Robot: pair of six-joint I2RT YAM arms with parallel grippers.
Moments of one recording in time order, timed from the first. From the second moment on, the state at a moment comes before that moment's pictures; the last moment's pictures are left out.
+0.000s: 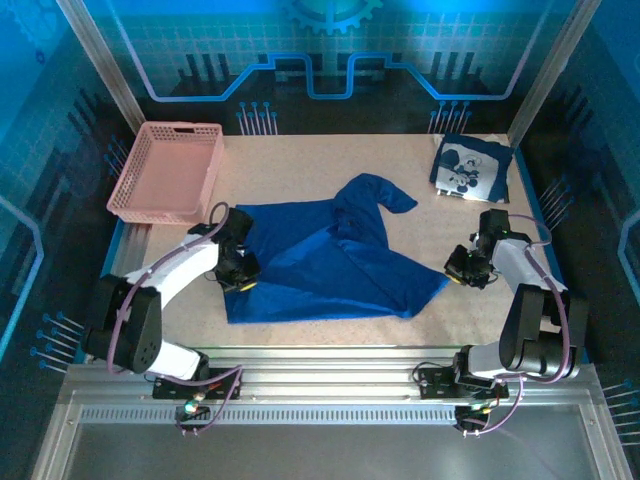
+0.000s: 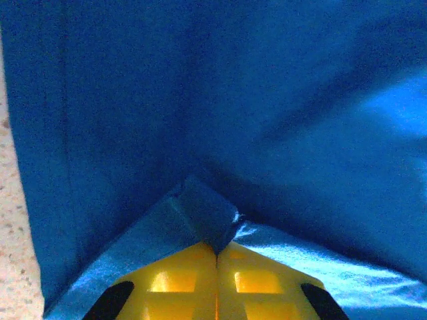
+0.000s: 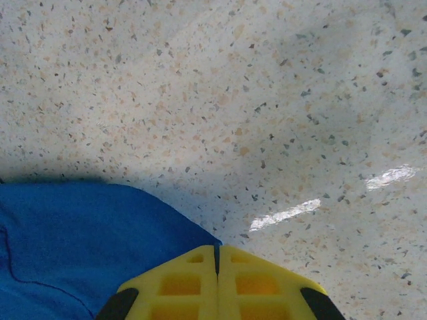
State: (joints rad) left arm -0.27 1.43 0.88 -0.87 0.13 -0.77; right arm -0.21 1.40 0.80 -0.79 -0.24 0.41
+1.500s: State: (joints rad) left arm -0.22 1.25 1.85 -0.90 -0.08 -0.56; right arm -0.32 1.30 1.76 -0.65 -0.80 0.82
